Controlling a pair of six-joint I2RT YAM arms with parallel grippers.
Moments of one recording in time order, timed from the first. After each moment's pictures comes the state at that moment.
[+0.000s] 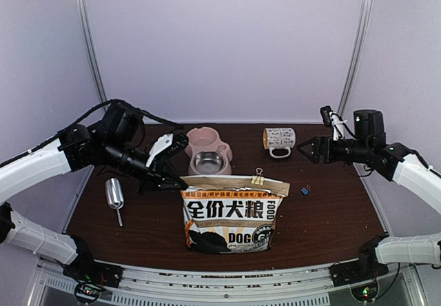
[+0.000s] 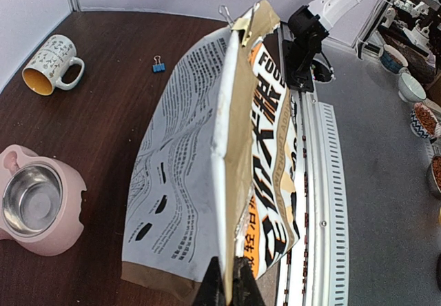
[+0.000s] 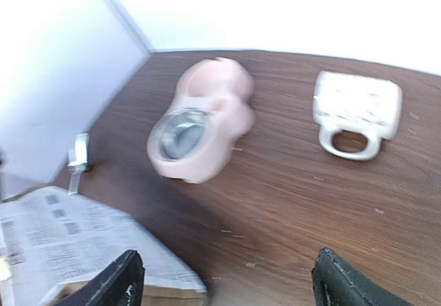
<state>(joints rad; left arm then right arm) -0.82 1.20 1.12 -0.66 0.61 0.30 0.33 1.02 0.84 -0.31 -0.37 0.23</state>
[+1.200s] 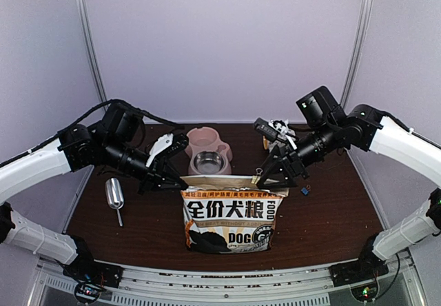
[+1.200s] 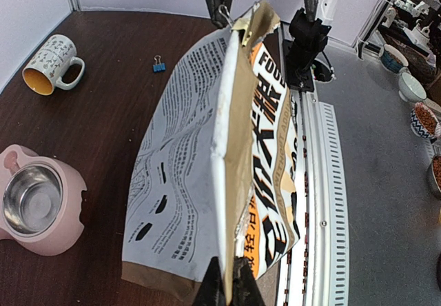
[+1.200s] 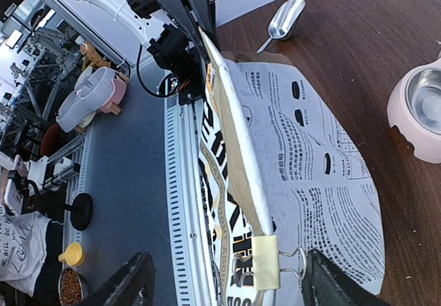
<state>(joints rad) -0.82 1.20 1.12 -0.66 0.61 0.30 0.78 1.34 1.34 -0.82 -0.76 -0.11</state>
